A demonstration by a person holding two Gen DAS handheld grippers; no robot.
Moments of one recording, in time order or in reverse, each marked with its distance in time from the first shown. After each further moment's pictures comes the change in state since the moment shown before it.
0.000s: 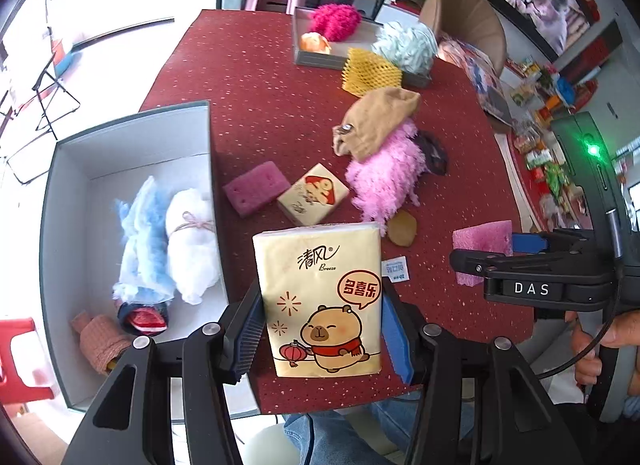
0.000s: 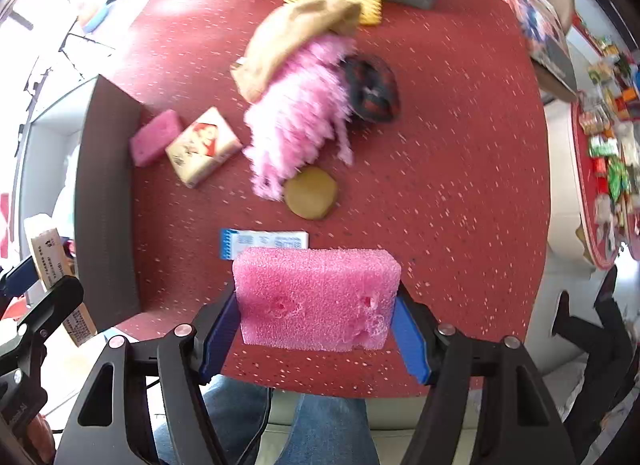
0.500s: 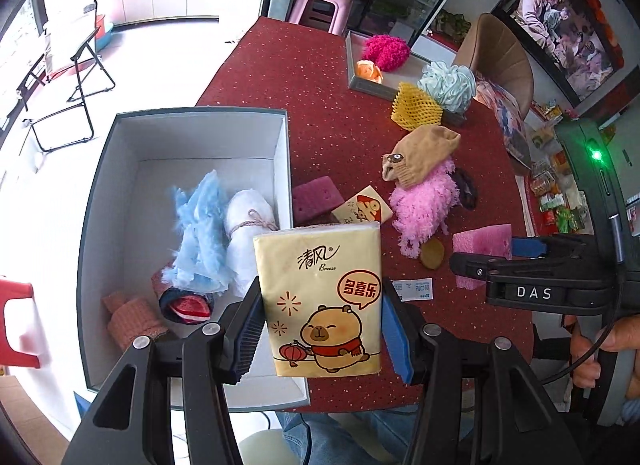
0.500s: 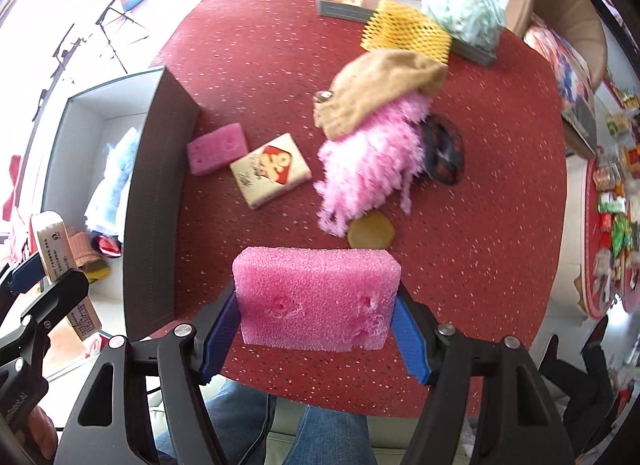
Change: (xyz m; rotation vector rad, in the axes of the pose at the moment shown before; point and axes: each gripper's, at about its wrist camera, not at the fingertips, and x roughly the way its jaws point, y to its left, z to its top) left arm -0.026 0.050 -0.010 -0.136 -0.071 0.031; right arm -0.018 0.064 0.022 -0.147 -0.044 0.006
